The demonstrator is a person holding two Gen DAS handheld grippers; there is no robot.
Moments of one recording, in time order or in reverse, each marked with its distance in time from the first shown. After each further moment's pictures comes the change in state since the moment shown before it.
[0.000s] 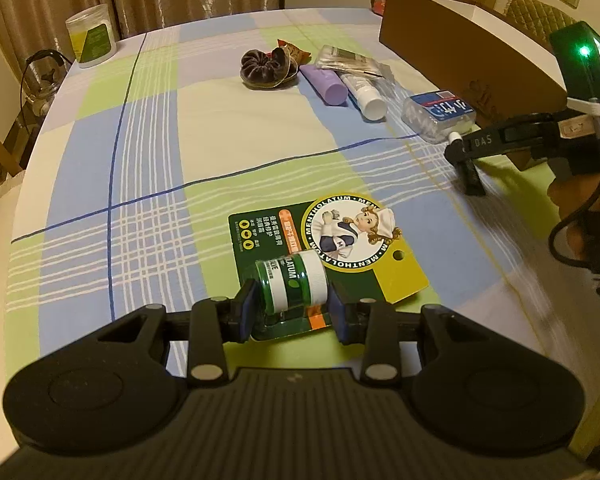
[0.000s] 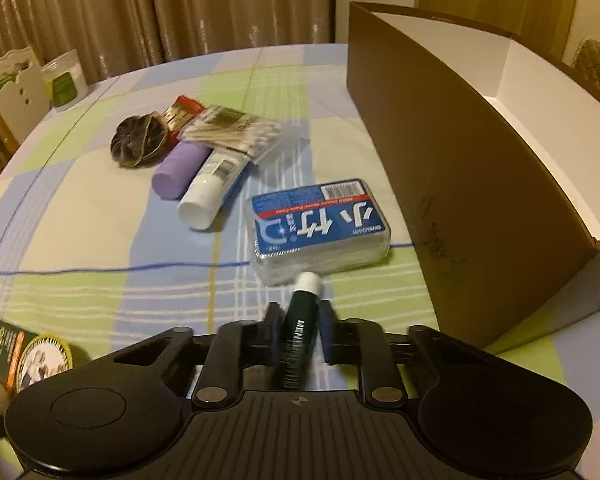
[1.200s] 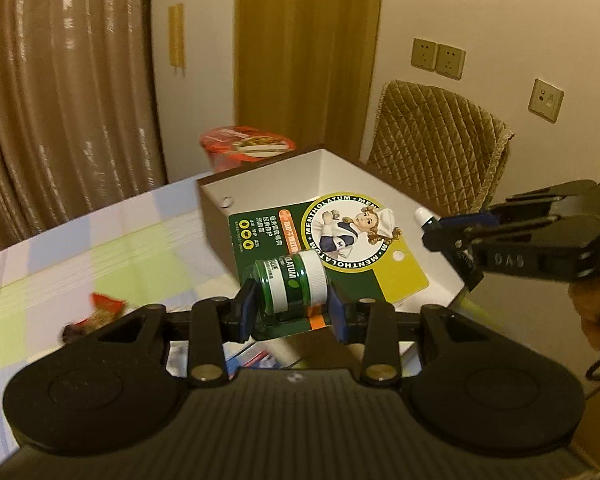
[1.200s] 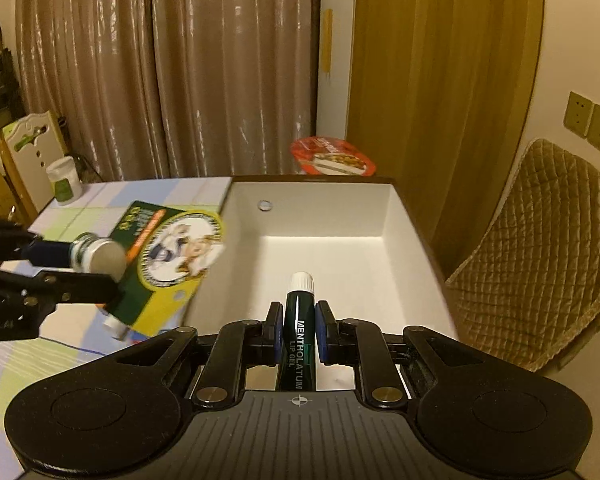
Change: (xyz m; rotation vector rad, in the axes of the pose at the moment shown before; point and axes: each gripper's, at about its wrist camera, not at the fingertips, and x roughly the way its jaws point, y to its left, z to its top) left arm -0.014 -0.190 0.205 0.201 -0.284 -0.228; right arm -0.141 -0.162 0.085 -0.097 -0.229 0.019
